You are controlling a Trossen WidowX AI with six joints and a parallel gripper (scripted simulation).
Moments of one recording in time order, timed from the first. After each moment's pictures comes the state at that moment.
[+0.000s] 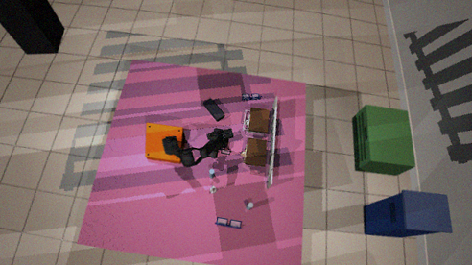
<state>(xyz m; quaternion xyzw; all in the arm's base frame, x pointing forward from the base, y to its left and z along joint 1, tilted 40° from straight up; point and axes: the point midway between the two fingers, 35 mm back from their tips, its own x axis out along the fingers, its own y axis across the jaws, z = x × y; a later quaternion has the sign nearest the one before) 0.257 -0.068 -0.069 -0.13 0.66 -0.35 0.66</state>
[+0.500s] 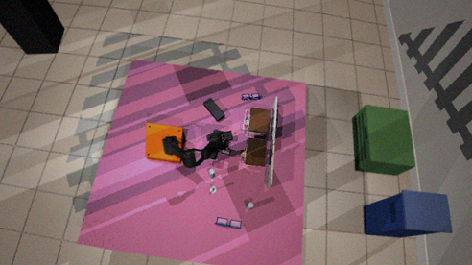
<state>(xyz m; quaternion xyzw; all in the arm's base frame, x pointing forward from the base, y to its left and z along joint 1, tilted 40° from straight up) 0.251 -0.081 -0.081 -0.13 0.66 -0.35 0.65</state>
